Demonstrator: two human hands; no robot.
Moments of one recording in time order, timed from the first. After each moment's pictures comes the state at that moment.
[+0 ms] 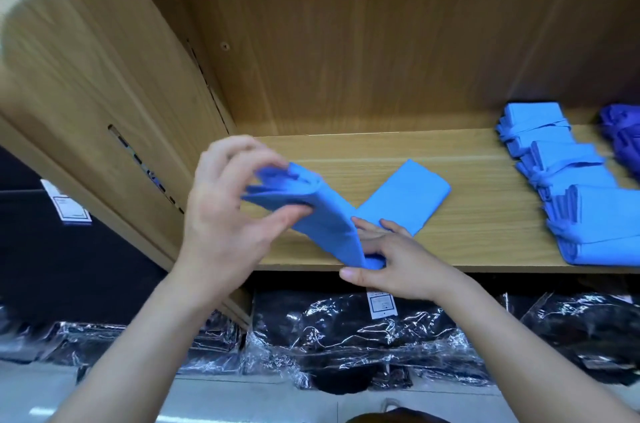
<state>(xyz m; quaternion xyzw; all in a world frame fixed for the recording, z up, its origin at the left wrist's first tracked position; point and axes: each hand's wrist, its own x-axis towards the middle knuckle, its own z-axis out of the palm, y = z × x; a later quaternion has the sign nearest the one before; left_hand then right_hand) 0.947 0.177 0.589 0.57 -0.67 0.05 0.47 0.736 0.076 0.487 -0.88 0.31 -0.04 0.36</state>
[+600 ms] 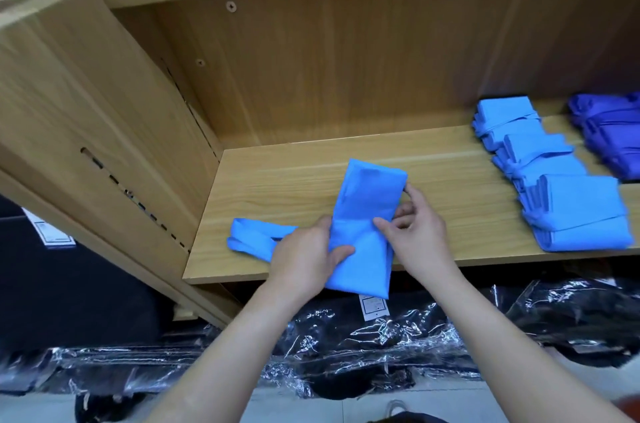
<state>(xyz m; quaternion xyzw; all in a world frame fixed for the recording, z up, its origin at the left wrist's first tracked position) 0.882 0.126 0.502 0.76 -0.63 -0.12 0.09 0.720 0.062 0.479 -0.64 0.54 -0.40 0.38</state>
